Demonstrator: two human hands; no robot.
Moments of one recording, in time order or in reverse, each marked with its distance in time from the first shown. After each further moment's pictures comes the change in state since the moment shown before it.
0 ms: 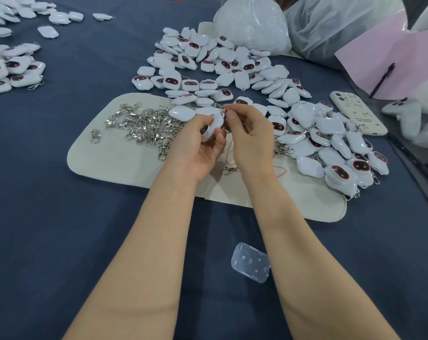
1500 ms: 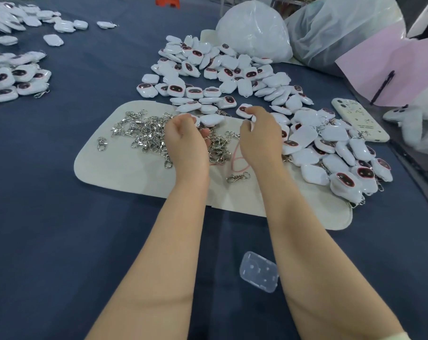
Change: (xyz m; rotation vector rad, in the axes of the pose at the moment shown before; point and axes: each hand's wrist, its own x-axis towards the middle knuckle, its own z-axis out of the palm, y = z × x) left_hand 0.002 -0.003 -0.002 0.302 0.374 0.548; right_hand 0.035 0.013 -0.006 -0.671 -0.031 -0.015
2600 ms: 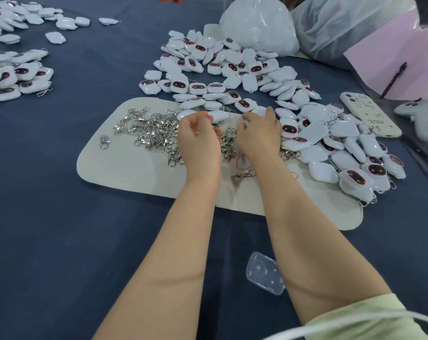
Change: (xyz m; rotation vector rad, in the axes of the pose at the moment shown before) left_hand -0.004 -0.006 0.005 0.081 -0.062 0.027; right_hand 0.019 0.013 0.026 -0.296 -0.135 0.105
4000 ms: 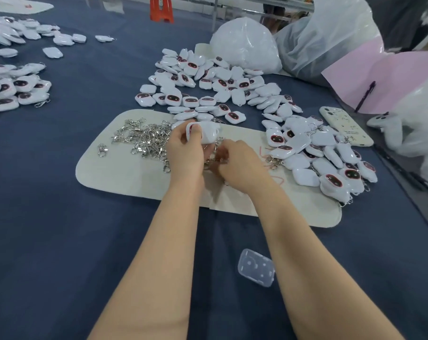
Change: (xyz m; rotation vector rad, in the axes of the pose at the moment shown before) left_hand 0.009 0.002 -0.010 -0.140 -0.092 -0.106; right_hand -0.060 -0.013 -0.028 0.057 -0.249 -0.213
